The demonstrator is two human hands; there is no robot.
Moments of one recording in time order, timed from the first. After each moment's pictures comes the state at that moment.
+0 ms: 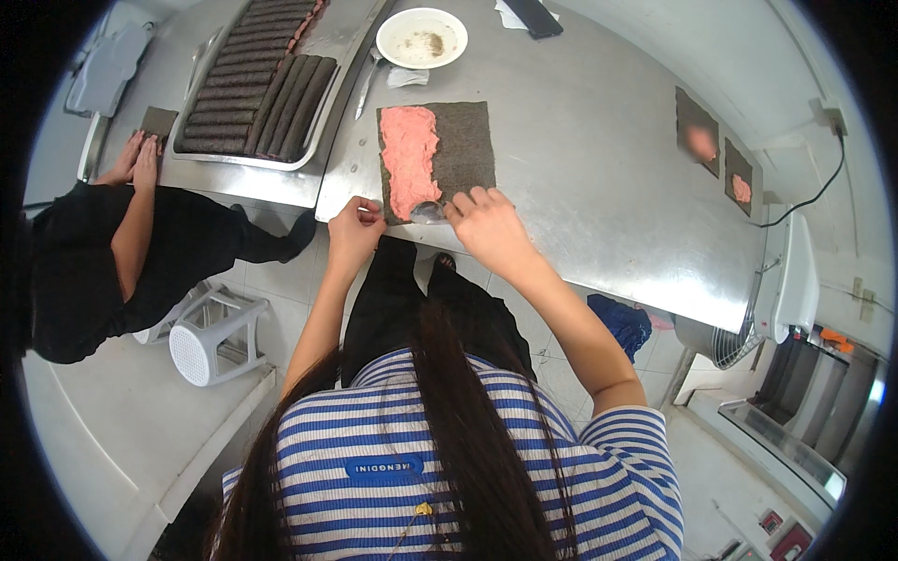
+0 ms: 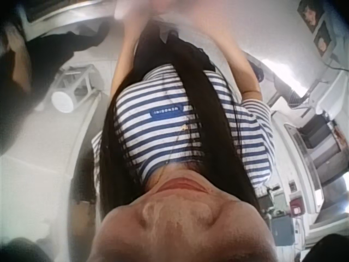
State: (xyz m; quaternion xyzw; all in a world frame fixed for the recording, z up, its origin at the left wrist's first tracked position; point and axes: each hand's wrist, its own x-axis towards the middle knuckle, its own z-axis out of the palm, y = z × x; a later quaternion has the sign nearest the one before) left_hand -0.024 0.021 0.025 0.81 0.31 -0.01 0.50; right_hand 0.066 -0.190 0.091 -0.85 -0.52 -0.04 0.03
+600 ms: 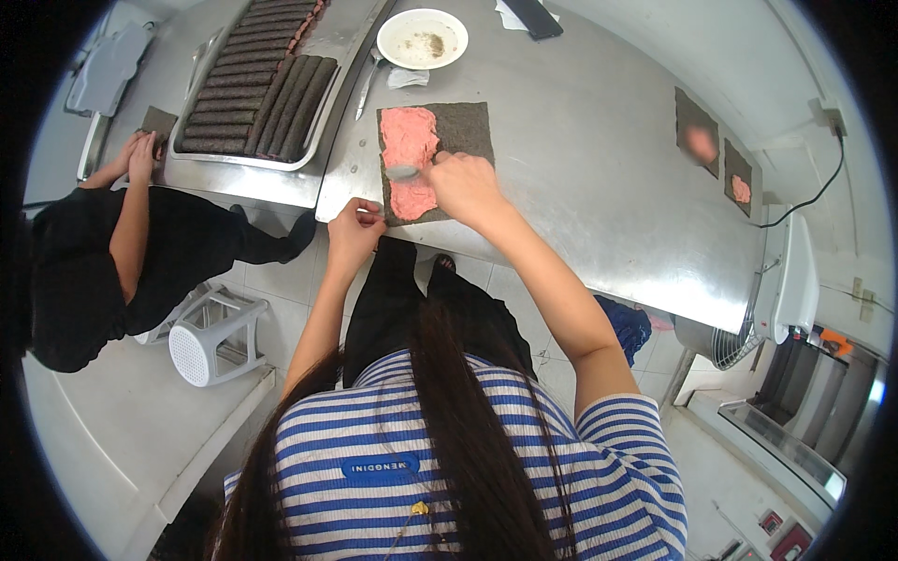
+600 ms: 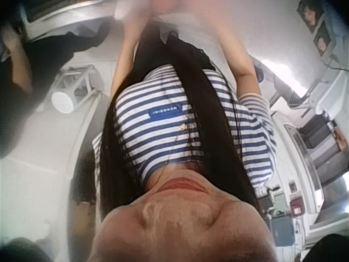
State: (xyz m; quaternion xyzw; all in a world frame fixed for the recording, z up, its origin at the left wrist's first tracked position) left_hand -0.026 0.024 0.018 0.80 0.30 -0.01 0.51; right_hand 0.104 -0.141 0.087 -0.89 -0.44 0.08 0.07
